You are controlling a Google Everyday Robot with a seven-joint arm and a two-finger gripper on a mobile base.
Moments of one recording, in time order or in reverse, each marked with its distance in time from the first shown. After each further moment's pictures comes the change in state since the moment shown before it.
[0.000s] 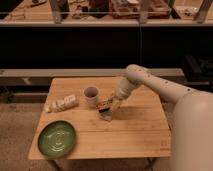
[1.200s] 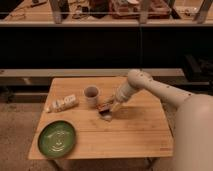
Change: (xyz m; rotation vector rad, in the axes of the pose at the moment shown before) arm 0.012 -0.003 0.015 0.045 -0.035 -0.007
